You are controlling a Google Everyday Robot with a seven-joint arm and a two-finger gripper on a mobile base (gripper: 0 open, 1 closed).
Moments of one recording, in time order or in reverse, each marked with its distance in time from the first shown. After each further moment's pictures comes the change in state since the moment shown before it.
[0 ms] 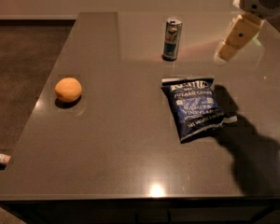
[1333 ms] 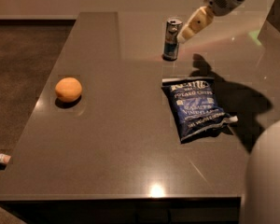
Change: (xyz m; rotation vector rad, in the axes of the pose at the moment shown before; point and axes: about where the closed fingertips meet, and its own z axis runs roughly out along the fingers) arm -0.071 -0.102 0.109 -0.024 -0.246 0.167
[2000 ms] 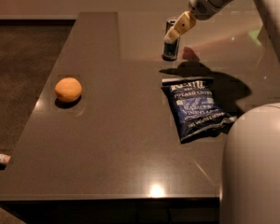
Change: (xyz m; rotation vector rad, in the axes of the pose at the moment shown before) arm -0.019 -0.019 0.052 0.031 -0.033 0.013
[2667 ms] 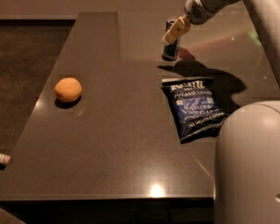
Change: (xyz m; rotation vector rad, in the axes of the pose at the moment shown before) arm 0.002 0.006 0.023 -0.042 0.007 0.023
